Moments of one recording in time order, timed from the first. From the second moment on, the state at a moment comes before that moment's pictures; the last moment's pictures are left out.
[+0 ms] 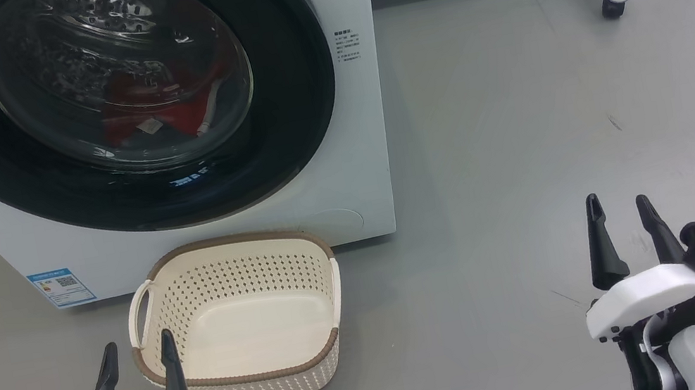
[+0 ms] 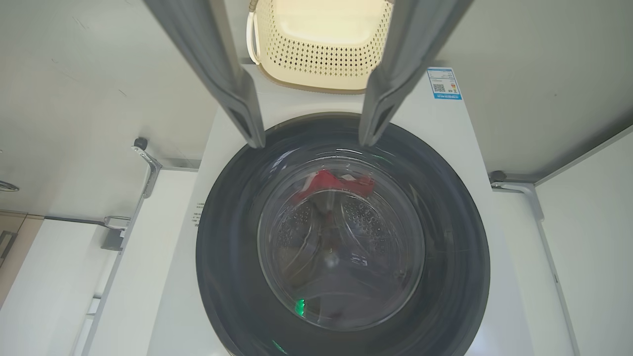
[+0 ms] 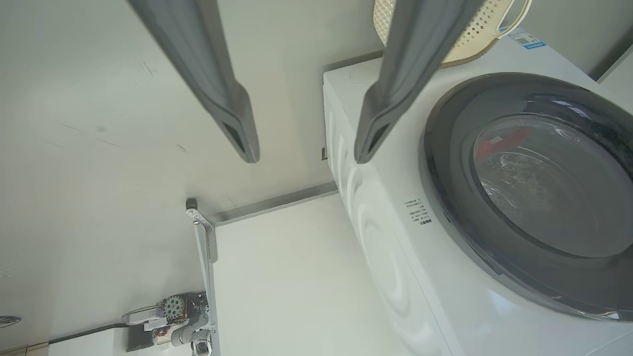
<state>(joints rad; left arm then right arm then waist) 0.04 0.04 -0.10 0.15 -0.35 -0.07 -0.25 -0.09 -0.05 0.16 0.30 0.52 -0.03 -0.25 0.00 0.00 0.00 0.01</state>
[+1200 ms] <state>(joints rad) 0.04 0.04 -0.14 0.23 -0.35 -0.04 -0.25 -0.10 -0.06 0.18 0.38 0.42 -0.05 -0.25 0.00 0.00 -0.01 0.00</state>
